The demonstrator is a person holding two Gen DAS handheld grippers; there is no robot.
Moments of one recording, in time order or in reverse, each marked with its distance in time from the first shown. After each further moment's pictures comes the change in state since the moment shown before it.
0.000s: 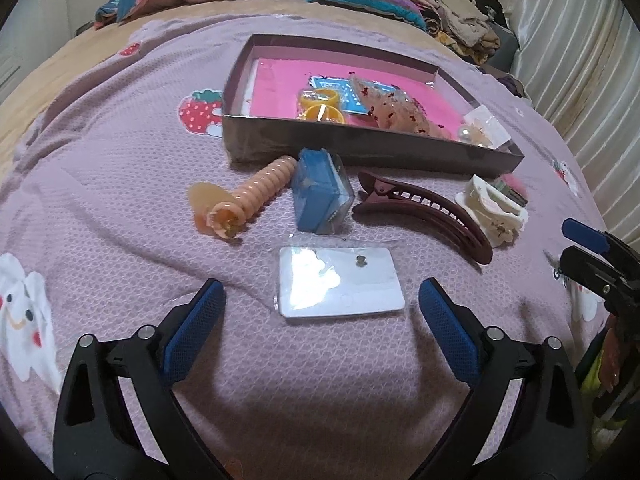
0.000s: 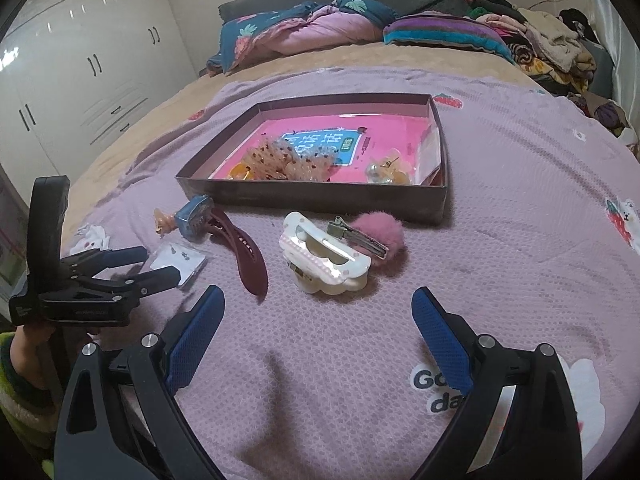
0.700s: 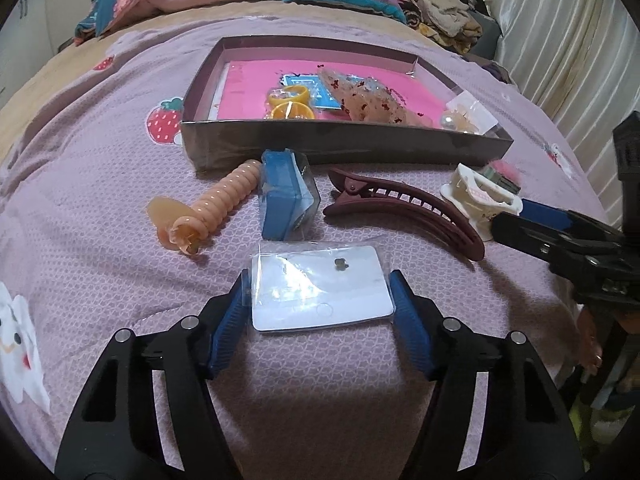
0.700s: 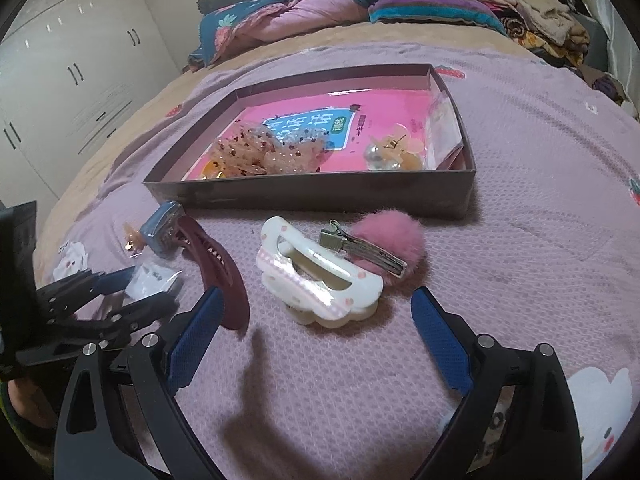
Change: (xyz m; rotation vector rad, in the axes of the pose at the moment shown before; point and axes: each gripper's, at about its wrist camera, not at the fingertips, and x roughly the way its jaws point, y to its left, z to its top) left arm 0.008 -0.012 0.001 0.063 -0.007 -0.024; right arm 0.050 -0.008 0.014 0.080 0.051 -0.004
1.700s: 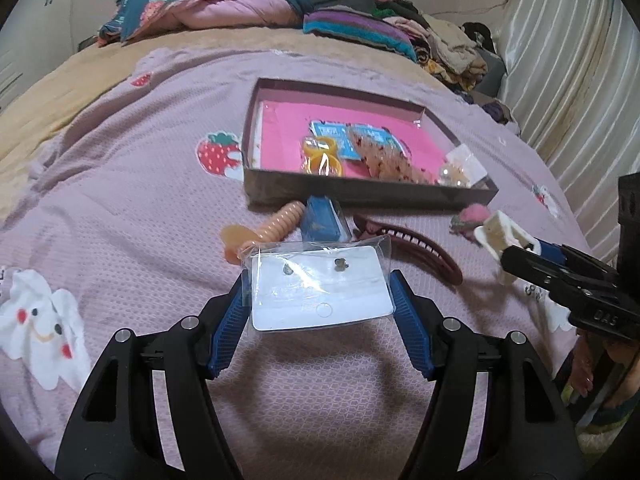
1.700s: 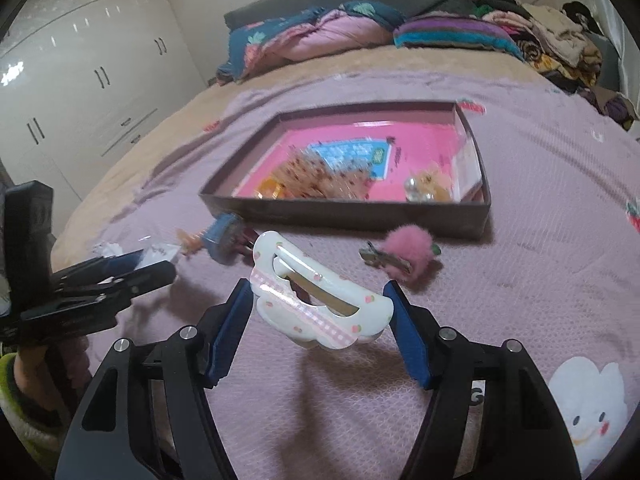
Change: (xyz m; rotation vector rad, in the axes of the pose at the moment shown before) left arm -0.055 0.023 0.008 -0.073 -0.107 -0.009; right arm -0.051 0.033 -0.003 -0.062 -0.085 0.067
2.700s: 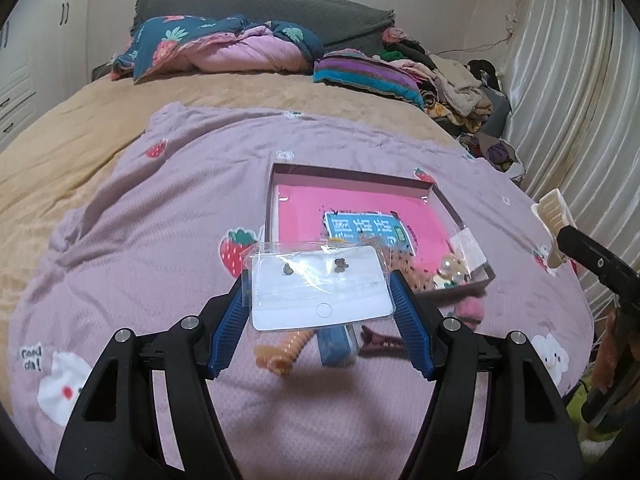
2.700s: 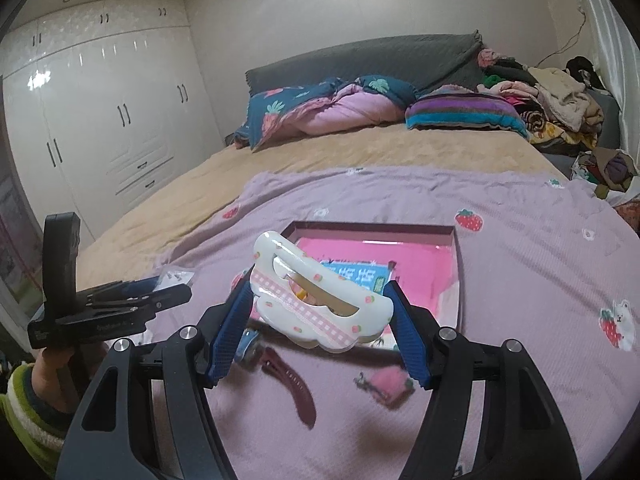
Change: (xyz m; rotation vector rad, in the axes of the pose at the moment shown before) left arm -0.025 0.007 0.076 -0.007 -0.134 0.030; right arm -0.057 0.005 0.085 -0.060 -0.232 0.007
